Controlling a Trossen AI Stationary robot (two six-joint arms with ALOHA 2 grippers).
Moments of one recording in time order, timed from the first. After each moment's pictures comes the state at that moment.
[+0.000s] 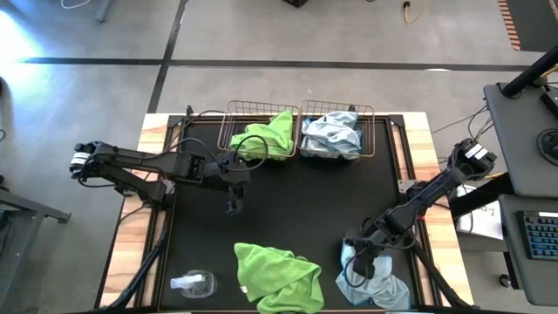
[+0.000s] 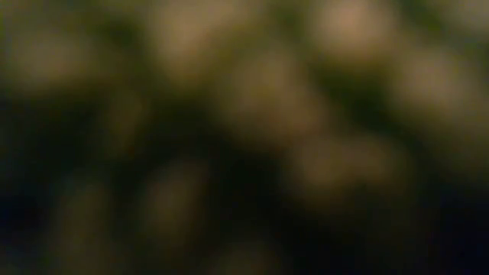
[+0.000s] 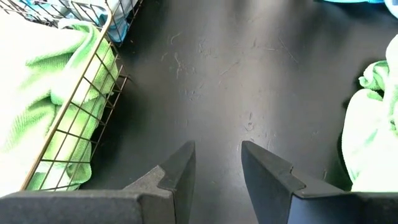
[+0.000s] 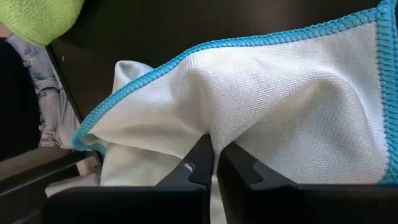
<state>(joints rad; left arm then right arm) -0.09 1.26 1.05 -0.67 -0.20 -0.17 0.65 1.42 0.64 -0.26 -0.21 1.16</state>
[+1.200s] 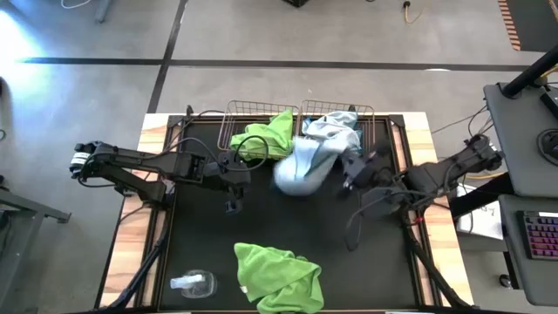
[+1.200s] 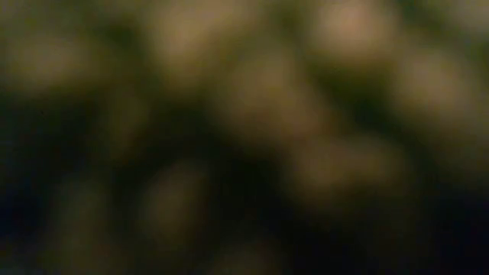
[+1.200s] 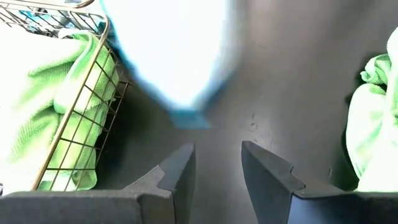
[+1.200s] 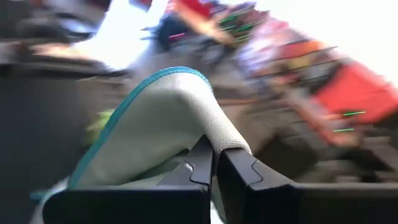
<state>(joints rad) -0.09 1.26 1.05 -0.67 -0.20 -0.12 0.44 1.30 1.37 -0.73 1.27 0.11</state>
